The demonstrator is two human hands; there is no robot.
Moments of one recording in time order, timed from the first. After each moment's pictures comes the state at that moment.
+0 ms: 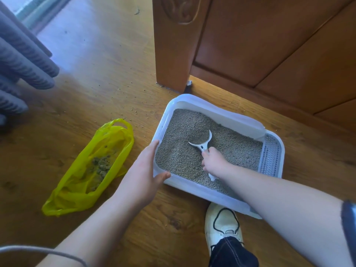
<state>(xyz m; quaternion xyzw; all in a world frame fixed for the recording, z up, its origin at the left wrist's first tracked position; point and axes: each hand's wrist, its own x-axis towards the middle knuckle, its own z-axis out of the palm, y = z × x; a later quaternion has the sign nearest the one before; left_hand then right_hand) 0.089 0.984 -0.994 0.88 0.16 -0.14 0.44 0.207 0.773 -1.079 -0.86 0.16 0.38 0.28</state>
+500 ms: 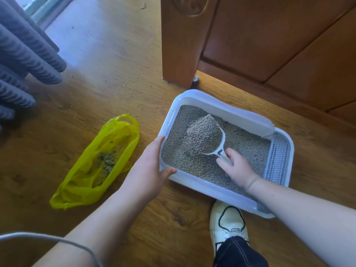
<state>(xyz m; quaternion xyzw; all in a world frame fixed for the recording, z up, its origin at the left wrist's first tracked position) 0.091 0.985 -0.997 0.88 0.16 -0.13 0.43 0.180 0.721 -1.044 -0.89 0.00 0.32 0.33</state>
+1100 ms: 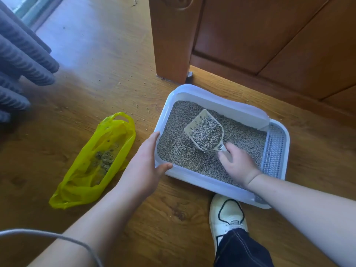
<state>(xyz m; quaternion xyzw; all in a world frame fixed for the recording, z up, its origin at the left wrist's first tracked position) 0.089 0.985 -1.003 0.87 0.17 -0.14 0.44 0.173 0.712 -1.038 -0.93 -0.04 0.27 0.26</state>
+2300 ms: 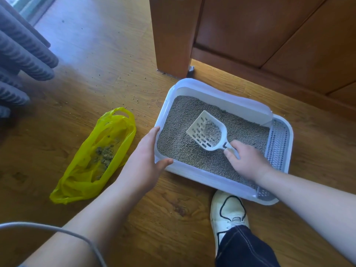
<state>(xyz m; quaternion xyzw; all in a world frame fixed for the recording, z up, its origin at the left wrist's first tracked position) 0.088 0.986 -1.009 0.88 0.16 -0.13 0.44 0.178 0.696 -1.024 -0.94 -0.08 0.30 0.17</state>
